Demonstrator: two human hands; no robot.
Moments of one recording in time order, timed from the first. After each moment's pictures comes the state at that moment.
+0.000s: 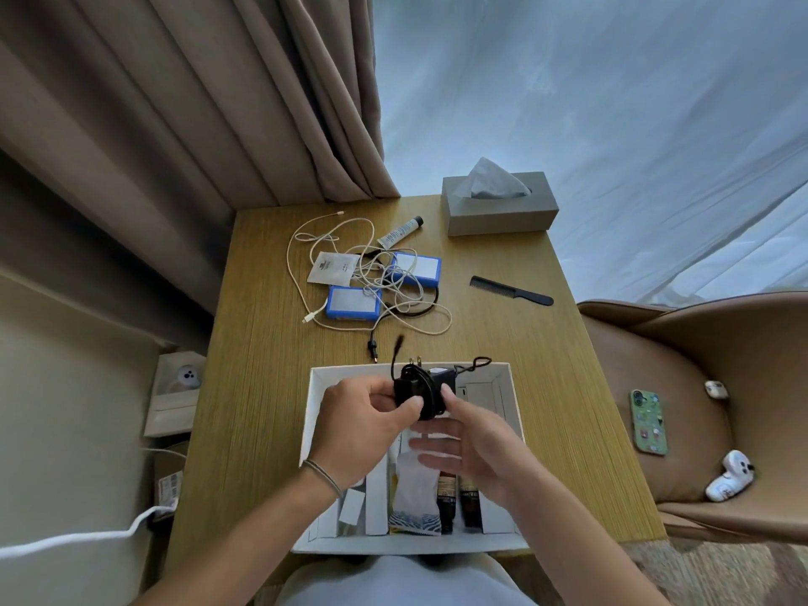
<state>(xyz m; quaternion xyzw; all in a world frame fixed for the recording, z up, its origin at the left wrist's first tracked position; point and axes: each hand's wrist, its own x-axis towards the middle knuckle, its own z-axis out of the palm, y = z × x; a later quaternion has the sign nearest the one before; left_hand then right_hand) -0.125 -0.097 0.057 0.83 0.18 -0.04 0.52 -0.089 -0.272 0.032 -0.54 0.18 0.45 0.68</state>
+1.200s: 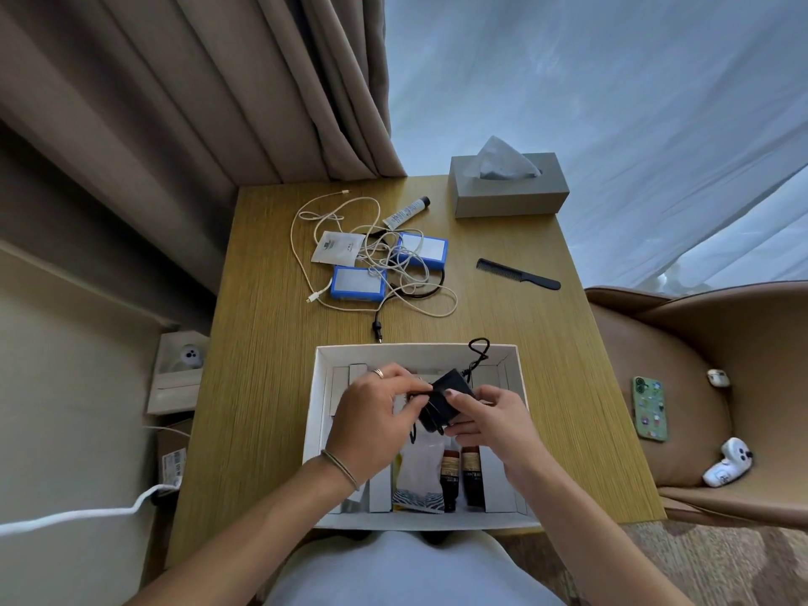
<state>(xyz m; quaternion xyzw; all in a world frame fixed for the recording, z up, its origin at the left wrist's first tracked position) -0.136 -0.102 0.022 0.91 0.02 0.06 0.41 -0.094 -0.284 0.000 -0.70 0.14 0.30 0.63</state>
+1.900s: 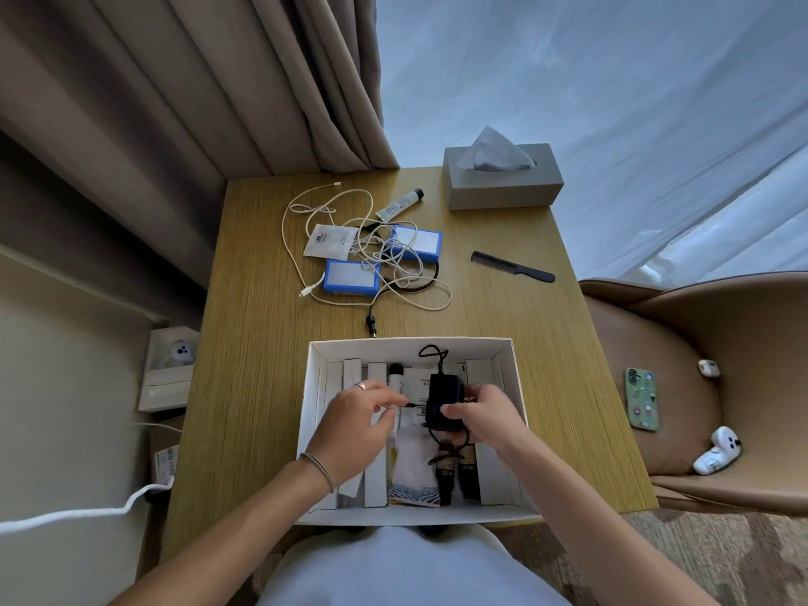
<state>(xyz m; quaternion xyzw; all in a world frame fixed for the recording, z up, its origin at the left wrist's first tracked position) -0.149 -0.080 -0.008 0.91 0.03 -0.06 0.40 -0.080 -0.284 -0.037 -0.78 0.15 0.36 0.49</state>
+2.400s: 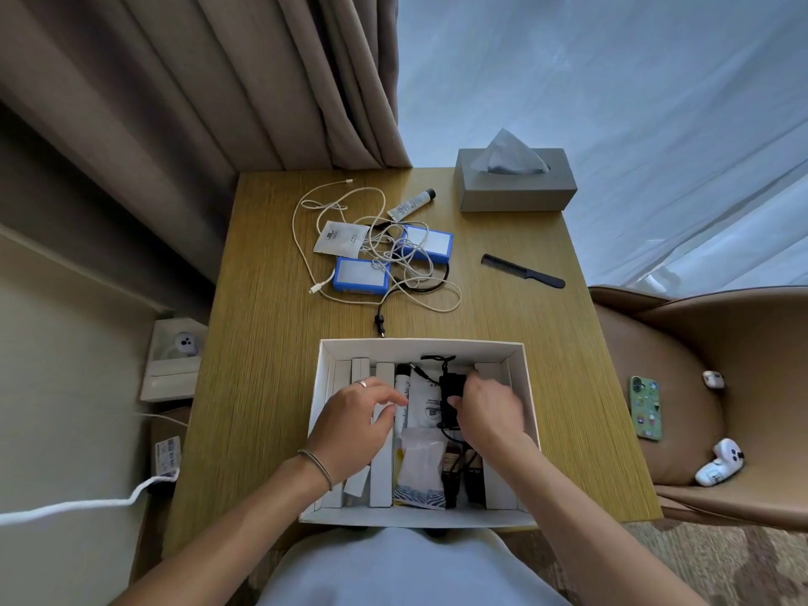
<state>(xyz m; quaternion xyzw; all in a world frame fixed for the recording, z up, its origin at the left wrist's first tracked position) -0.151 -0.066 -0.013 0.92 0.03 -0.06 0.40 -0.068 -0.262 -0.049 -0.97 -0.06 0.22 0.05</state>
